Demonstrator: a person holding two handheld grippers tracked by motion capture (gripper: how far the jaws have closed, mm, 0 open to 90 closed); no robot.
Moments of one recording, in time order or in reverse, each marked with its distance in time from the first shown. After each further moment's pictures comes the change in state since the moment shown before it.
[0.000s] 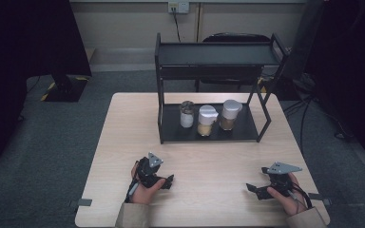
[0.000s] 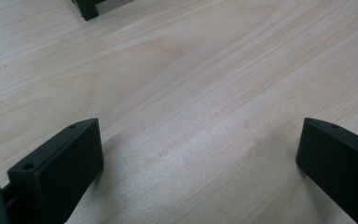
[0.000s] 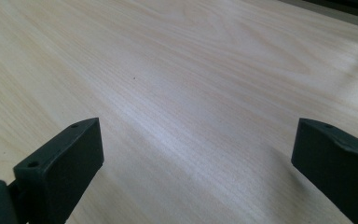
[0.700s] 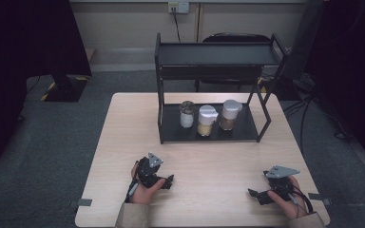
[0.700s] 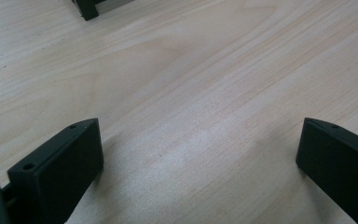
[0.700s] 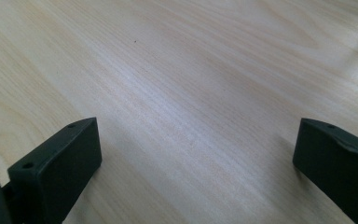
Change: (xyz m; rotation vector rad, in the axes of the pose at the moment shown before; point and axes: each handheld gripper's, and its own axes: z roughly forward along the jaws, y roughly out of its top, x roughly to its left) left arm 0.000 0.000 0.000 0.000 0.000 0.000; right arm 0.008 0.006 -0.002 0.085 -0.023 -0.064
